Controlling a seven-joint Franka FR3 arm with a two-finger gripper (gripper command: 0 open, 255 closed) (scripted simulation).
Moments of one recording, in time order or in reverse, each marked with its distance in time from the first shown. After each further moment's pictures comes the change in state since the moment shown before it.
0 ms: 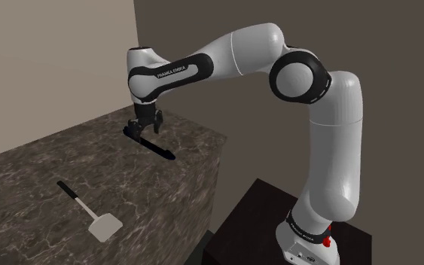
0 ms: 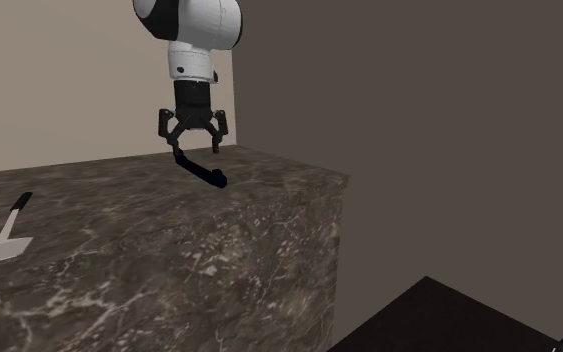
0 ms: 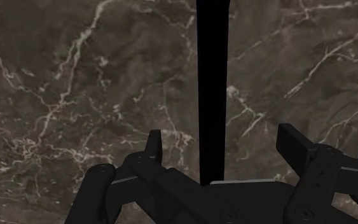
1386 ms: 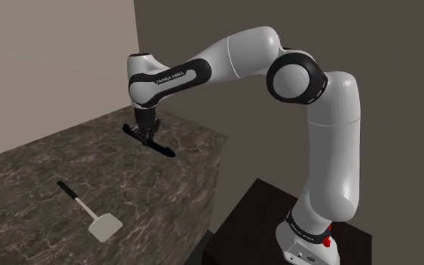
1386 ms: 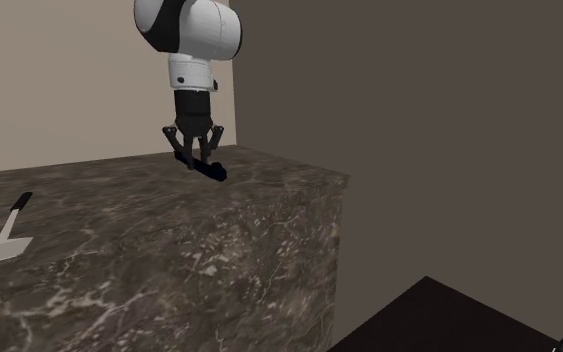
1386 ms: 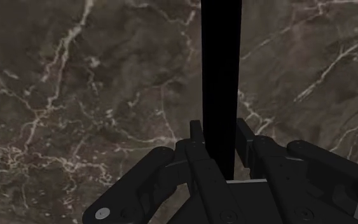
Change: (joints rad) arm 0.002 0.021 -0.002 -0.018 -0.005 0.040 0.004
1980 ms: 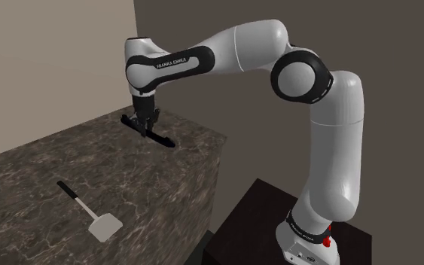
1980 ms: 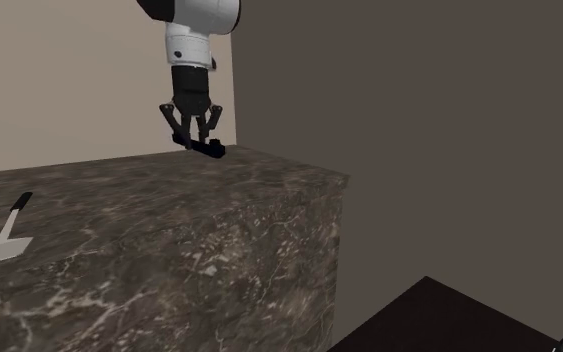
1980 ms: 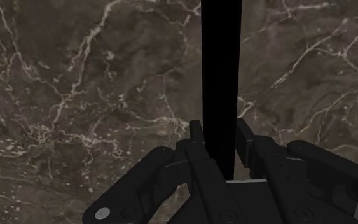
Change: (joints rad) arm -0.001 -0.031 0.003 0.077 0.007 -0.107 -0.003
